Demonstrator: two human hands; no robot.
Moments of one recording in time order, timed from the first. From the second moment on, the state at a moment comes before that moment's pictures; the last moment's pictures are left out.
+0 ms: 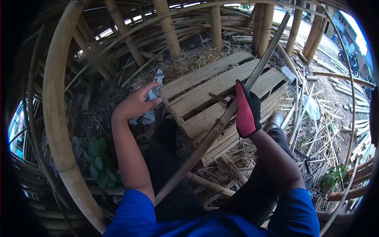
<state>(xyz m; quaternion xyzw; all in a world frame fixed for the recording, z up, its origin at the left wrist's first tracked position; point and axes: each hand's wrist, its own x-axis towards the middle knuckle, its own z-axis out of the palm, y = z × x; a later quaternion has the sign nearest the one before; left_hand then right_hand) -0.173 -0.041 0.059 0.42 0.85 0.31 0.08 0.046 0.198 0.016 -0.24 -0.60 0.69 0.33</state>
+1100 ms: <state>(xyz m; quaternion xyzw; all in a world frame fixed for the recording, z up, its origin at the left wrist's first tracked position) -0.251 -0.122 -0.459 -0.13 0.96 0.19 0.14 0.028 0.182 -0.020 -0.30 -0.71 0.58 0.27</state>
